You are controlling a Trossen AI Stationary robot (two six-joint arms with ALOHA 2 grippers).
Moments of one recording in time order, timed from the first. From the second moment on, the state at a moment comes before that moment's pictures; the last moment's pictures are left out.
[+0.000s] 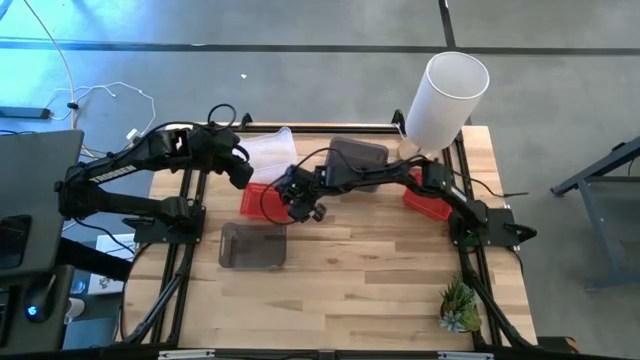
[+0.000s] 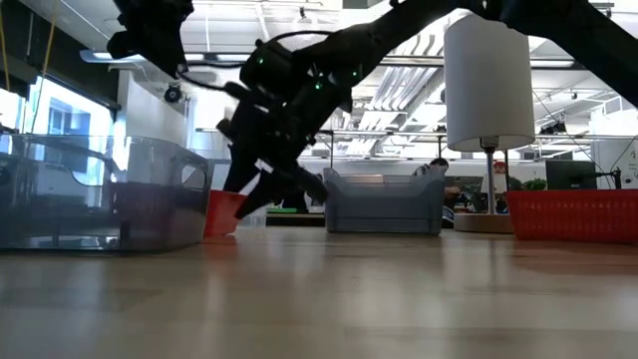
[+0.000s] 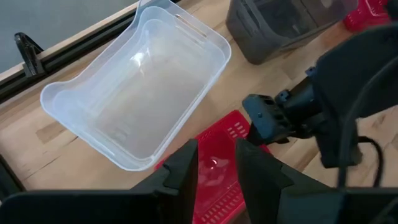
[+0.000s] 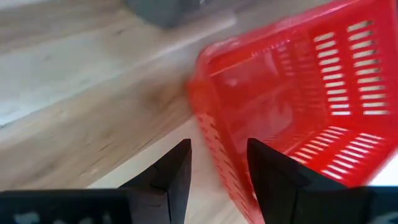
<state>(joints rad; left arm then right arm) 0.46 0.99 1.13 -1.08 -0.19 -0.53 -0.13 2.31 1.79 -0.38 -0.16 -1.26</state>
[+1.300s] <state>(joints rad) 0.46 0.99 1.13 -1.08 -0.19 -0.52 -0.11 2.08 1.79 -0.88 -0.22 -1.00</state>
